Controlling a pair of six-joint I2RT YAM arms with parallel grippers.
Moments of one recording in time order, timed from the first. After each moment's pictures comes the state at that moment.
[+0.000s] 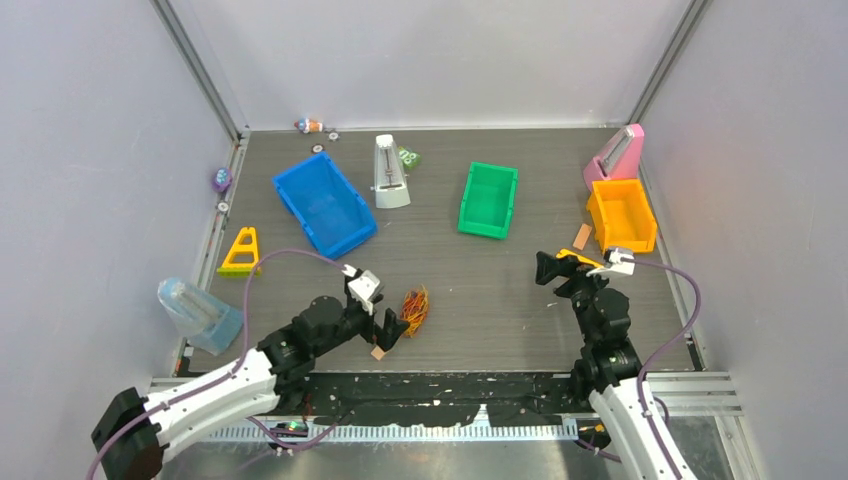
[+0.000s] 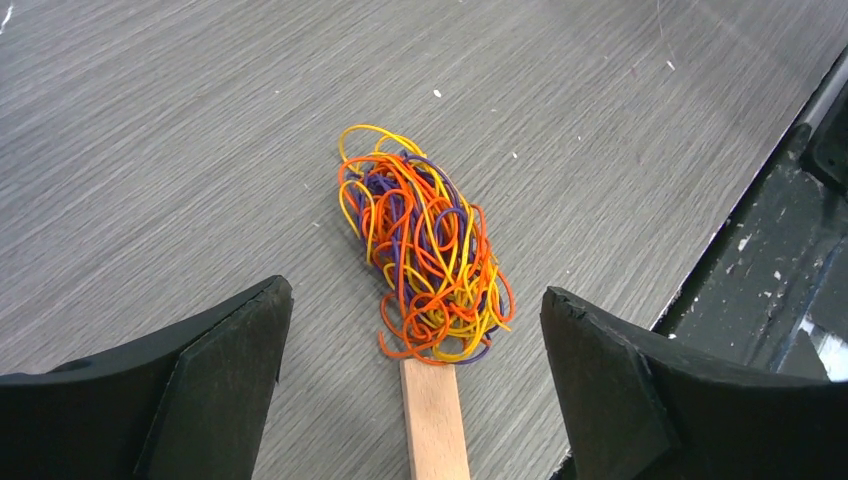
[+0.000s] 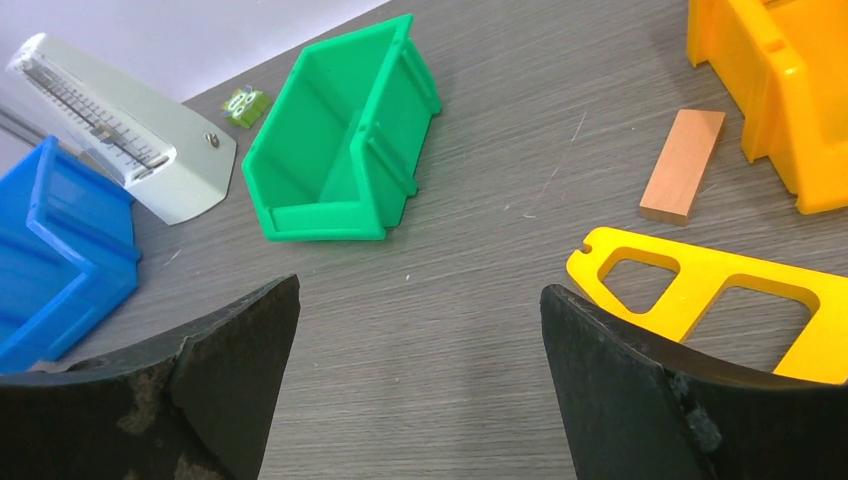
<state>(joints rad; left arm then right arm) -0.87 0.60 0.15 0.12 -0.01 -0.21 0.17 0.22 0.07 0.07 0.11 0.47</state>
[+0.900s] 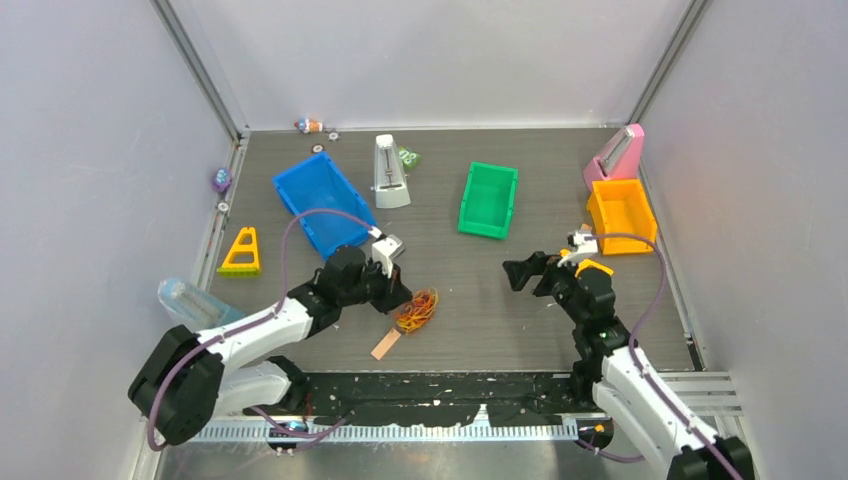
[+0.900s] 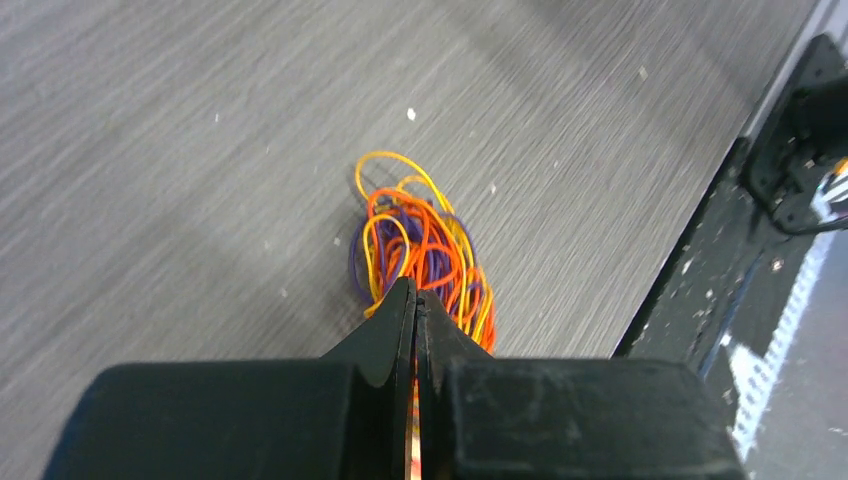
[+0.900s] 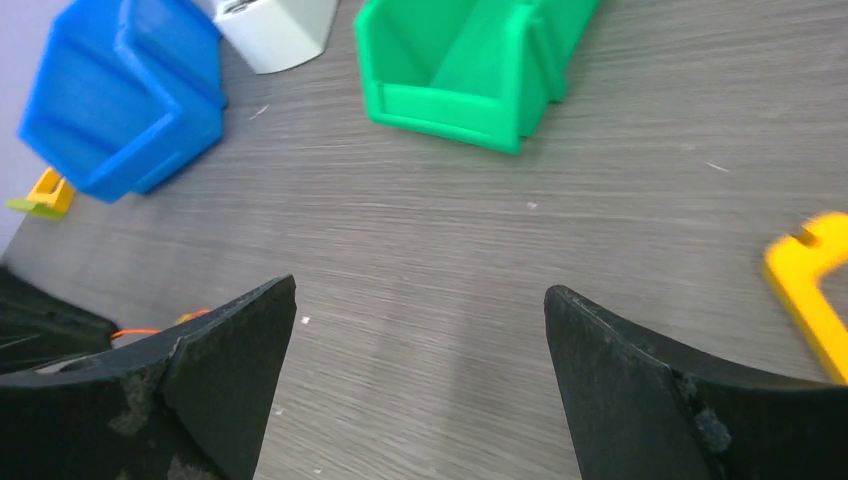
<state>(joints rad) -0.68 1.11 0.42 0.13 0.34 -0.21 0.24 0.55 0.11 0.25 -0.14 0.44</state>
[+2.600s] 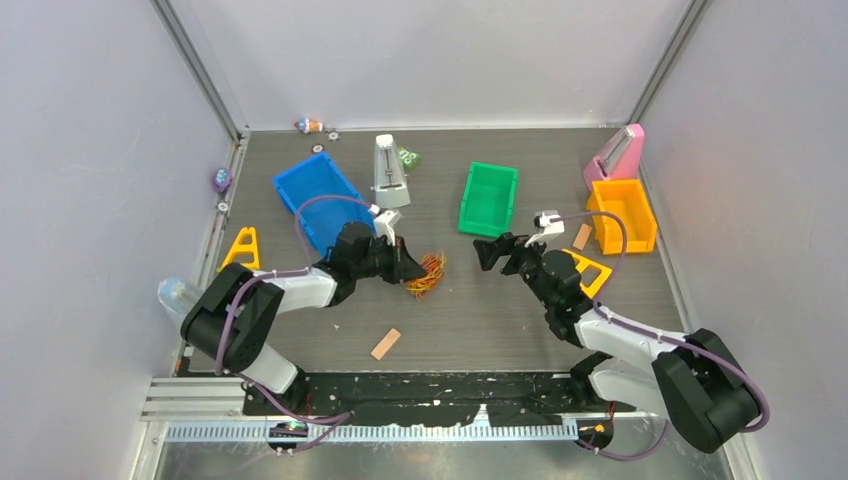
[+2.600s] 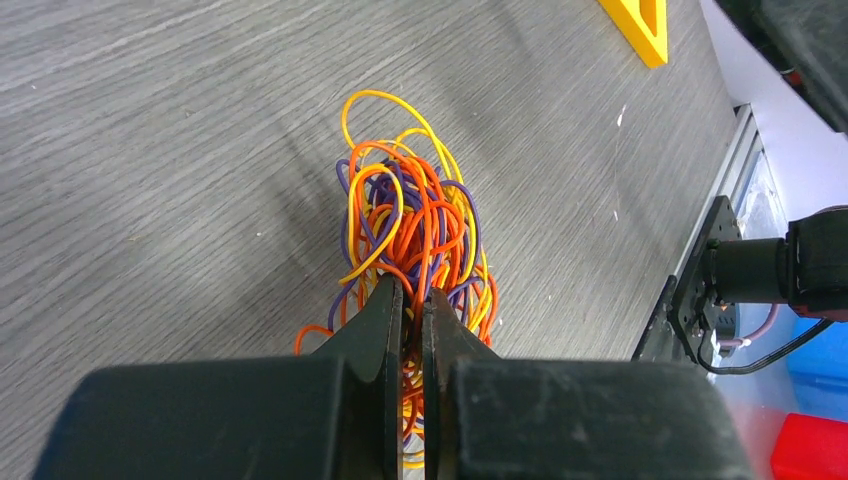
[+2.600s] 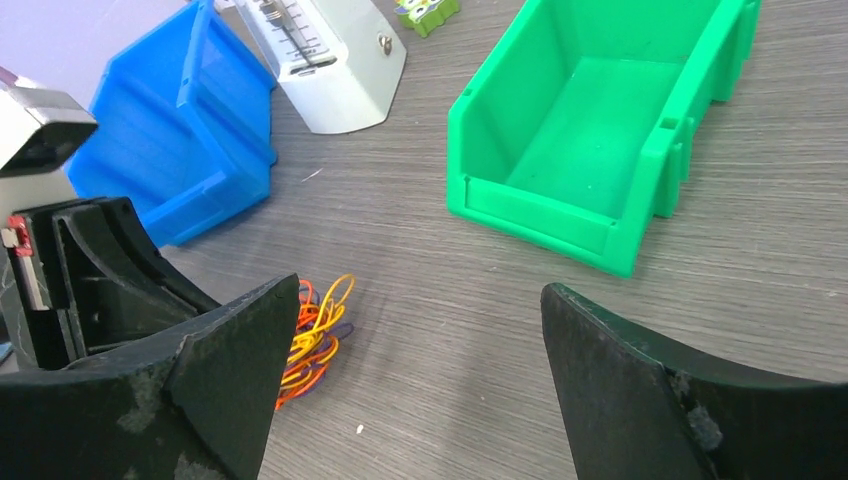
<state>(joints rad) -0.53 1.56 0.58 0.48 0.51 -0.48 0.52 1.09 0.26 0.73 0.10 0.44</state>
